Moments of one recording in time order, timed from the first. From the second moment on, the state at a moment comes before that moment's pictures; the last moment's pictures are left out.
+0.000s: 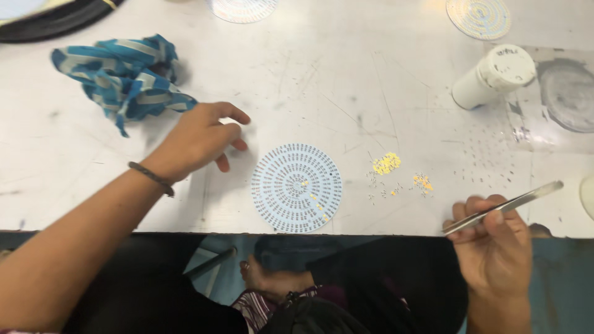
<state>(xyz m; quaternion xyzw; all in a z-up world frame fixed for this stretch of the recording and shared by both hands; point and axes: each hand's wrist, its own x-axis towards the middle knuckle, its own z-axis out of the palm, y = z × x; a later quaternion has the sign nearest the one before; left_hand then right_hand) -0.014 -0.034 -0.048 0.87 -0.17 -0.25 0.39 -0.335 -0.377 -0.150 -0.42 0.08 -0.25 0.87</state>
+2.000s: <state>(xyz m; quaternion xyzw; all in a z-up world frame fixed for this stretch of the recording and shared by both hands) -0.029 -0.062 -0.043 0.80 -0.18 -0.38 0.42 -0.286 -0.267 -0.142 -0.33 0.01 -0.10 0.94</state>
